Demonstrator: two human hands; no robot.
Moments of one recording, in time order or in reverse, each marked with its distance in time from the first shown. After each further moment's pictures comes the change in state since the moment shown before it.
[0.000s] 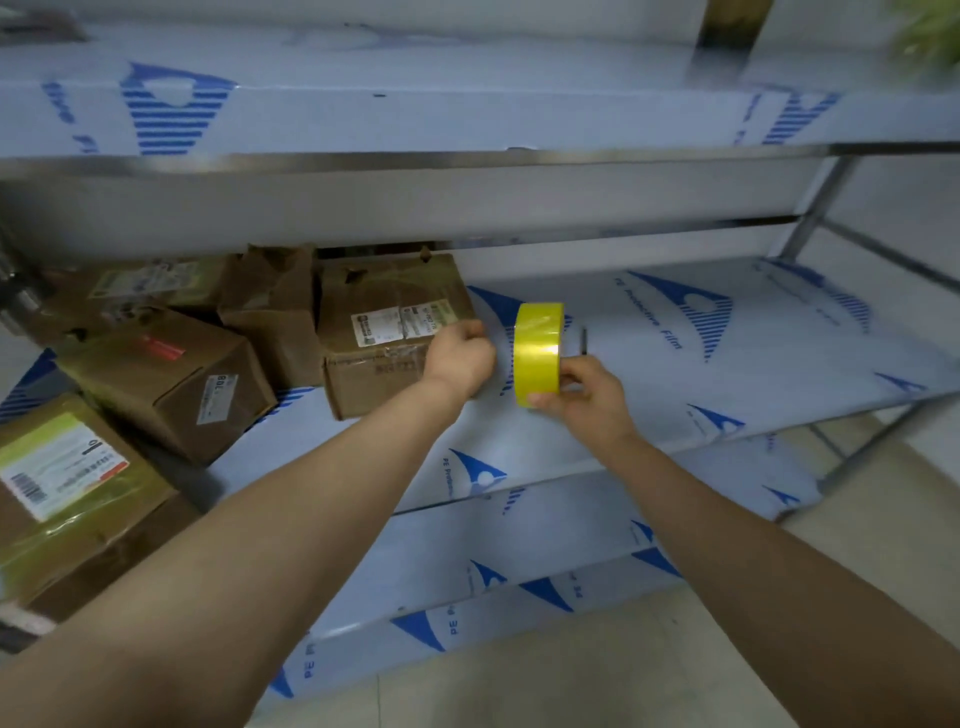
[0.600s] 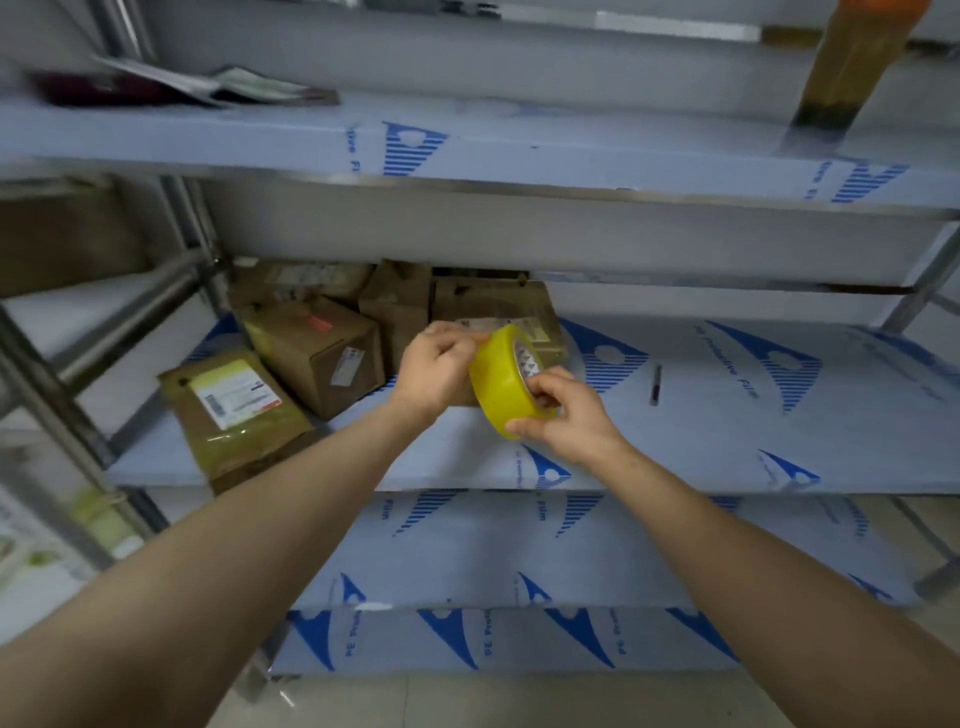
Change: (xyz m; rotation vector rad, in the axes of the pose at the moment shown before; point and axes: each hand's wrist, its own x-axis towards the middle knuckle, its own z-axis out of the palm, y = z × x) left_hand -0.090 -0.015 -0.103 0.008 0.210 0.351; right_hand -0.058 -0.093 0.044 -0.109 -0.381 -0.203
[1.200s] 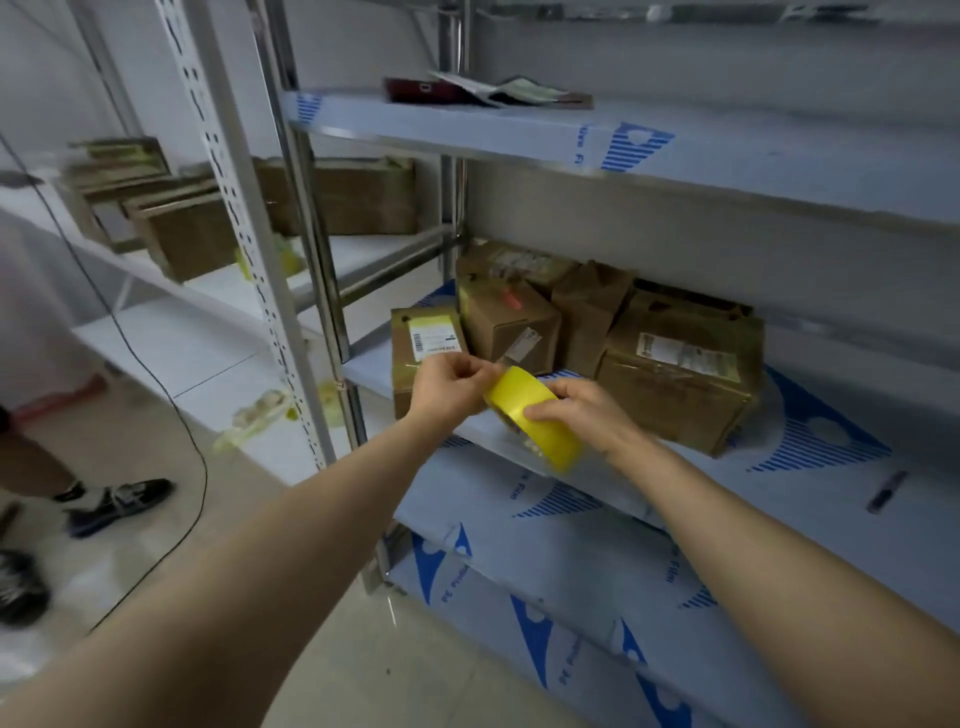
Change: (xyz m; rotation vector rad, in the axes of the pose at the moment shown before) left_hand -0.081 -0.034 -0.084 0.058 0.569 -0.324; right_hand 0.026 -0.061 0.077 0.214 -0.629 -0.015
